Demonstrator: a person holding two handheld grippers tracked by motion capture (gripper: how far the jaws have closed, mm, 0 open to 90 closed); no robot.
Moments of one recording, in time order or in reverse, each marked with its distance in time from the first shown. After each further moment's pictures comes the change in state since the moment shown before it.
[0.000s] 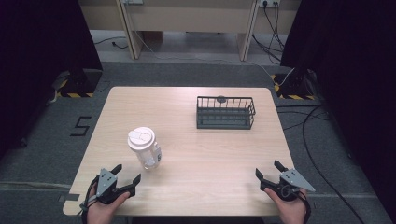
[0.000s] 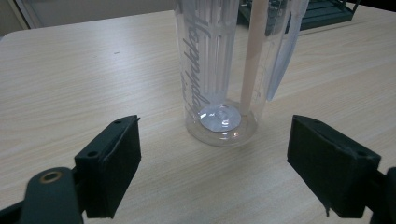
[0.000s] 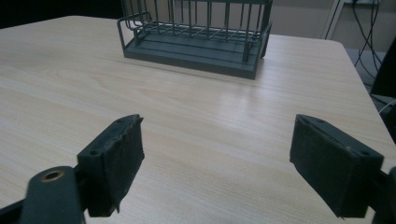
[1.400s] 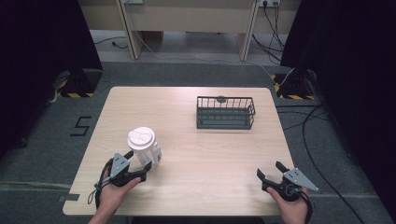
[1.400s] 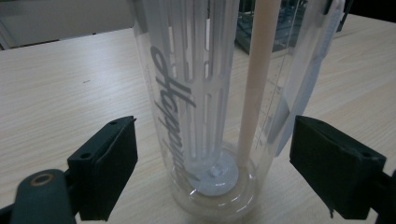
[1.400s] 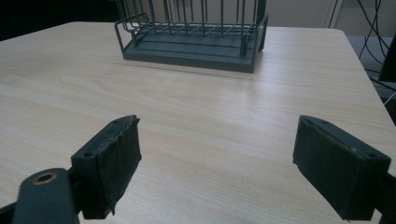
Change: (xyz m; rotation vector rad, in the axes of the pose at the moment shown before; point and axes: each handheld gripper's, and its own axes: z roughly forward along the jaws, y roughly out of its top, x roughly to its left) left arm 0.001 0.023 0.054 -0.034 -0.077 0.037; right arm -0.007 -0.001 -0.002 0.009 0.015 0.068
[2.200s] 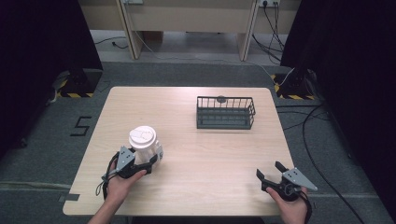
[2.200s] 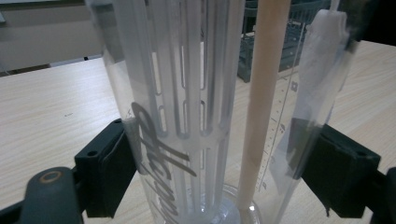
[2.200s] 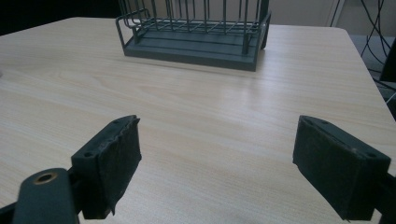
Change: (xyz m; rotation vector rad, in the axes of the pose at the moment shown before) left arm 0.002 0.005 0.025 -0.084 -0.039 0.023; right arm 0.001 0.000 0.001 0.012 0.004 -0.010
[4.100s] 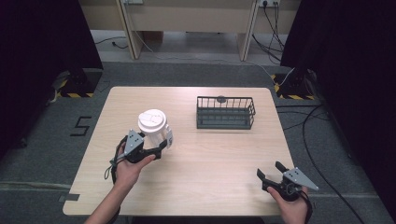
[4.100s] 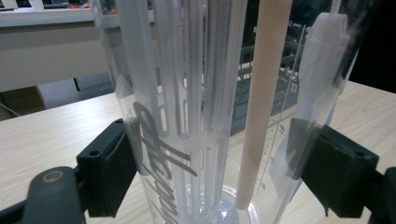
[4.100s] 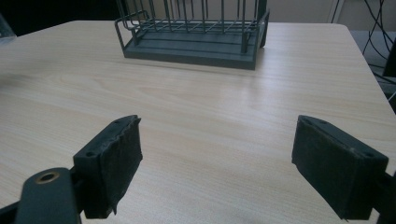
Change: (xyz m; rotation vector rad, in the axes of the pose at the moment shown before) left arm -0.013 0.061 0.029 -0.055 -0.044 0.004; right arm -0.002 0.000 0.000 0.001 0.004 0.024
